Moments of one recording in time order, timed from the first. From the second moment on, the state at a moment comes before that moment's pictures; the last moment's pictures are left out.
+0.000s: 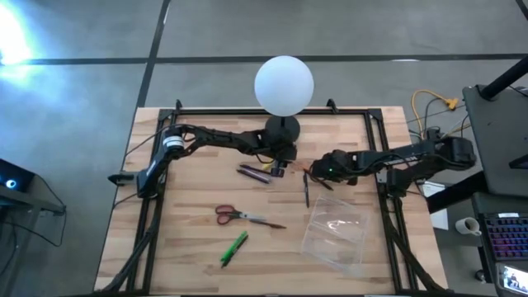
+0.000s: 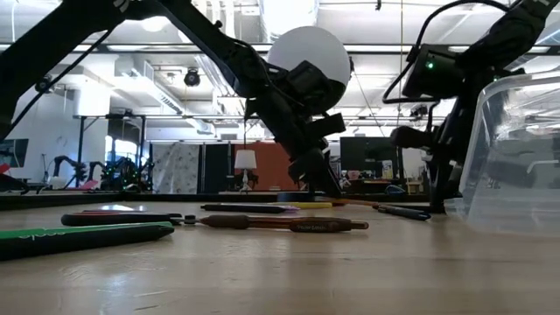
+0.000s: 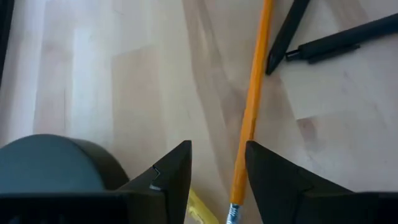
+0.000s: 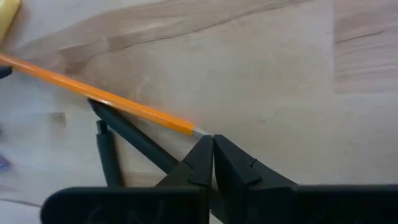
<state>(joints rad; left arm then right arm) 0.26 2.16 1.53 -0.17 0.05 0.53 -0.16 1.33 0.48 -0.33 0.13 1.56</state>
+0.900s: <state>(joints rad) 0.26 2.19 1.56 -0.22 0.05 0.52 -0.16 1.35 0.48 -0.29 0.13 1.53</state>
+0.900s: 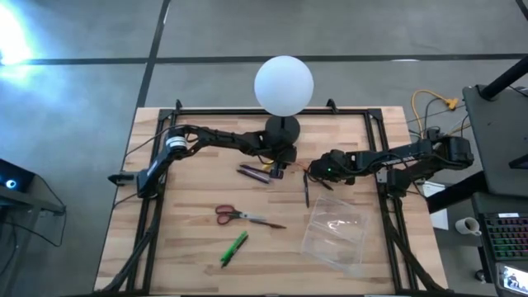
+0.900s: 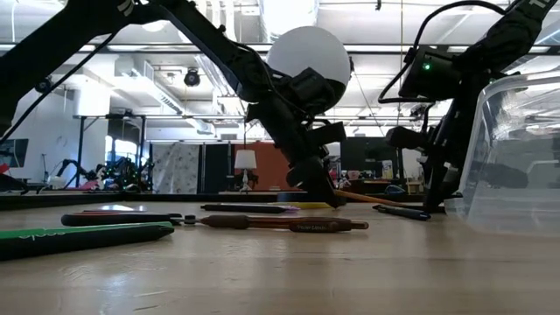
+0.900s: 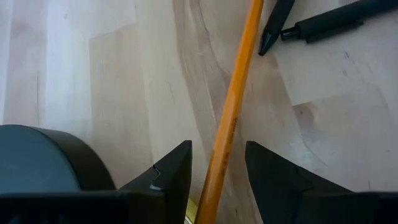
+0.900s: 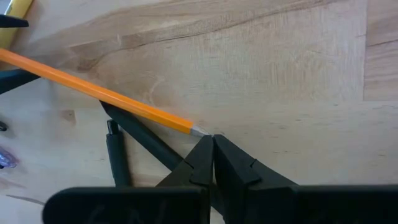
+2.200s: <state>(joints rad) 0.09 2.02 1.59 -0.32 0.02 0.48 -0.16 0.92 0.55 -0.87 0.40 1.58</state>
